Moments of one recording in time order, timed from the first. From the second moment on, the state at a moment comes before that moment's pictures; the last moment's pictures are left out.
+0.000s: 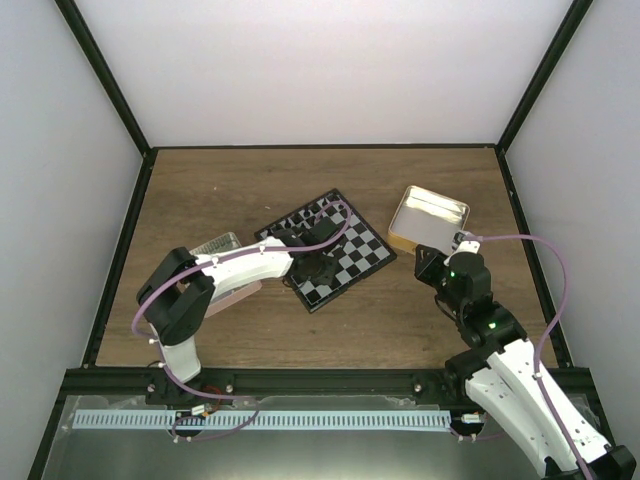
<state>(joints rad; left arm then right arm) -0.87 1.80 1.24 -0.62 -0.07 -0.50 0.42 0.55 0.50 -0.35 0.14 0.79</state>
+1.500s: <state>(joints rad) -0.91 1.90 1.30 -0.60 -0.04 -0.46 0.42 0.54 0.49 -0.37 0.14 0.80</state>
